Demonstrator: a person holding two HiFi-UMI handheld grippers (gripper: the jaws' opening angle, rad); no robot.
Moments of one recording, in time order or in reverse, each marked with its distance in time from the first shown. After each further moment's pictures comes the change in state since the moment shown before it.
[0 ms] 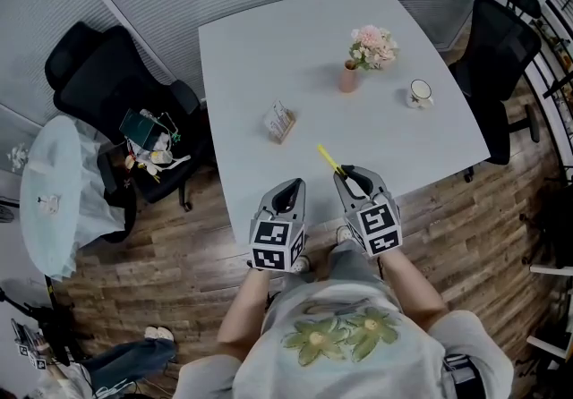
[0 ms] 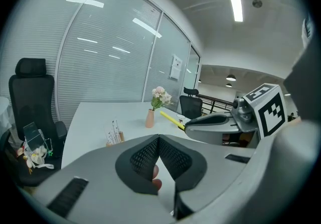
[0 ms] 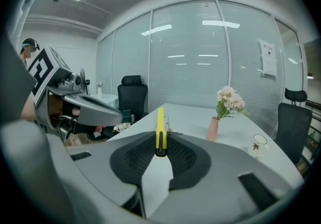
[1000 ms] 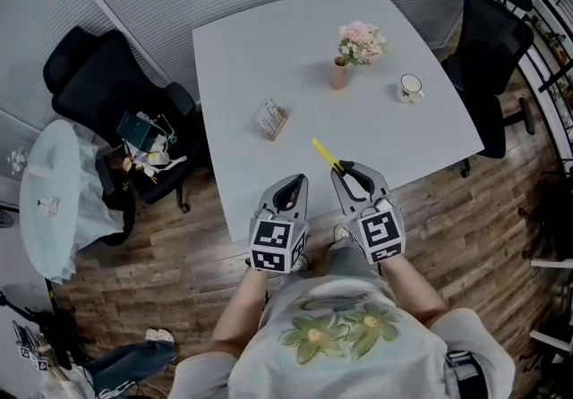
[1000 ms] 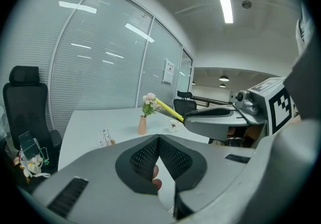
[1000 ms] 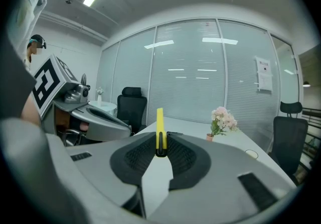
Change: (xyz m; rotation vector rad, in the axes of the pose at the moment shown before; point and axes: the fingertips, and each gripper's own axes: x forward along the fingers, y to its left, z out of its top) left arm -0.012 -0.039 0.021 0.062 -0.052 -0.046; right arm -0.050 0.004 0.040 -0.049 -0.145 -0.042
